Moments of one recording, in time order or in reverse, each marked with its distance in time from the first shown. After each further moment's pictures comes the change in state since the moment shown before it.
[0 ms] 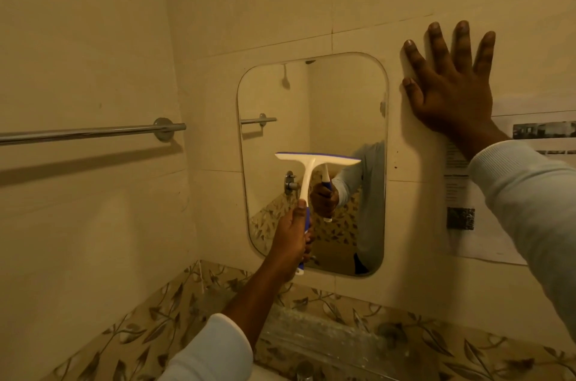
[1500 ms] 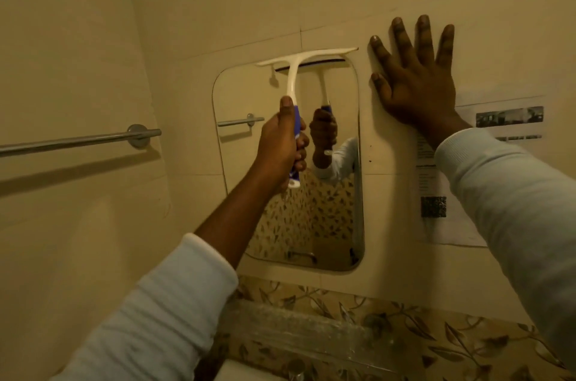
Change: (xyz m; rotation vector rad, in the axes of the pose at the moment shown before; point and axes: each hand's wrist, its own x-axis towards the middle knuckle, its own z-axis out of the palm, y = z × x) left_hand -0.005 0.175 0.058 -0.043 -0.022 0.231; right_hand 0.000 0.000 -0.002 -0.019 0.007 -0.007
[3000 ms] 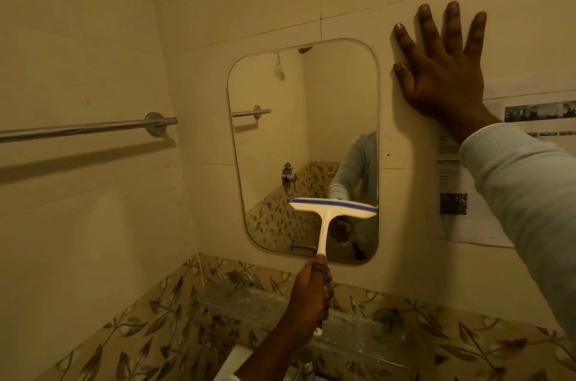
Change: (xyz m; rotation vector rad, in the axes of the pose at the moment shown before) left_hand -0.118 -0.257 -0.048 0.016 -0.065 -0.412; right_hand 0.001 -0.001 0.002 0.030 0.031 -0.003
